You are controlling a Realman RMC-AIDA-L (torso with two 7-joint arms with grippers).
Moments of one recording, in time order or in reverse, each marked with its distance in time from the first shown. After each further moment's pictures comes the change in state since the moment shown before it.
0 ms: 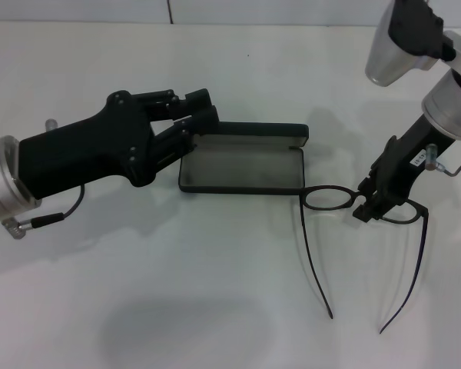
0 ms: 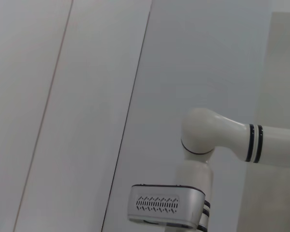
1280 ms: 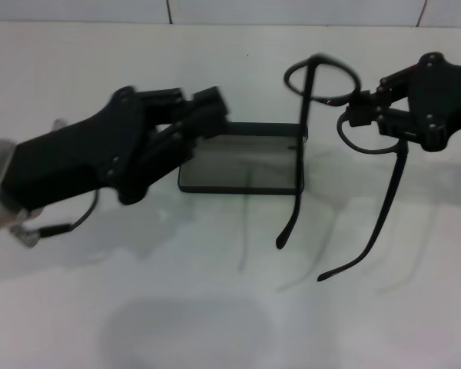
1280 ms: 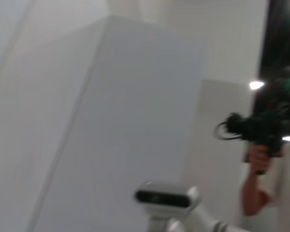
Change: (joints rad) left arm -0.069 -0.004 0.000 -0.124 -0.103 0.237 -0.002; right arm -0.516 0.000 0.162 -0.521 0.802 -0.138 -0.301
